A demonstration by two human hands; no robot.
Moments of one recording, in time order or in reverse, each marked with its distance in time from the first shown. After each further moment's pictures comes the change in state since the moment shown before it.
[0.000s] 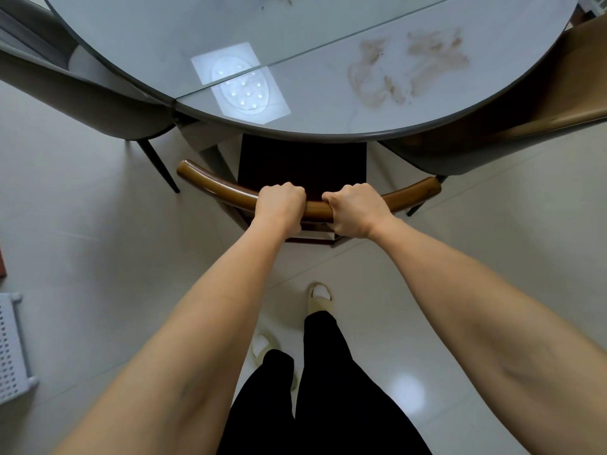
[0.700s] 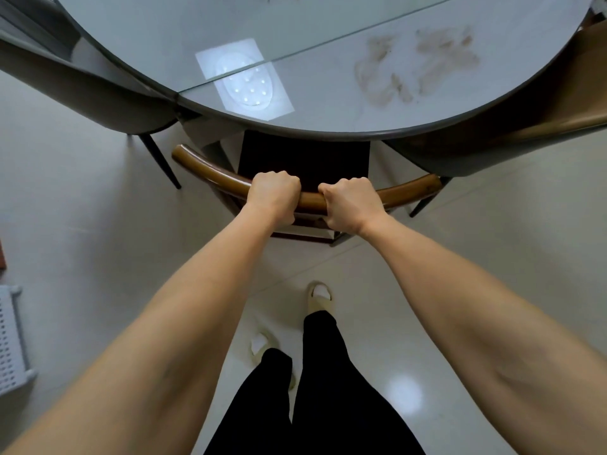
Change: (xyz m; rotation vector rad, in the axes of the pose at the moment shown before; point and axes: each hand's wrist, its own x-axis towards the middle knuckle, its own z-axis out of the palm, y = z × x) left_hand 0.007 -0.017 -0.009 0.035 0.021 0.027; right_hand 0.011 -0.012 -0.001 -0.012 0.120 0.052
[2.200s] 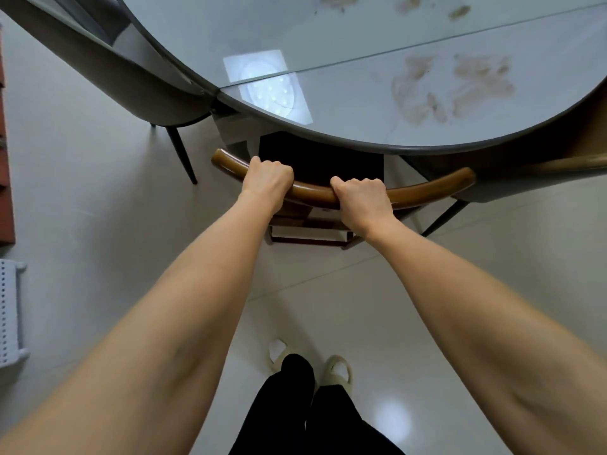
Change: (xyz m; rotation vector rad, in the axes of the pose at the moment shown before) left_hand -0.006 -0.057 0.014 0.014 0.027 -0.101; right_hand 0.019 -0.027 -0.002 -0.054 0.033 0.020
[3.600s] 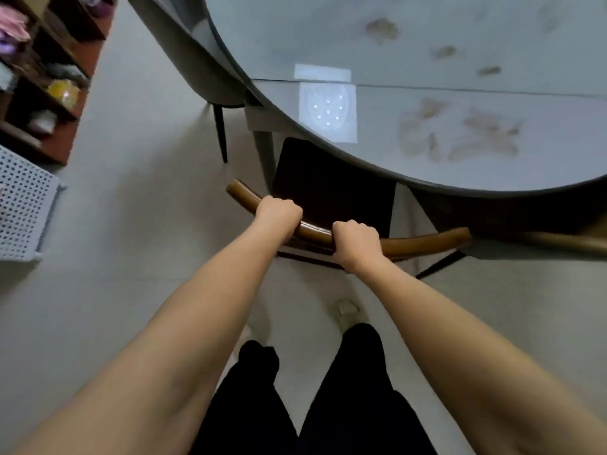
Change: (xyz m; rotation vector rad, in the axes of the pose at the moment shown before) left_hand -0.038 0.115 -0.040 -0.055 -0.373 -0.257; right_hand -0.050 0.063 -0.018 0.015 -0.328 -0.155
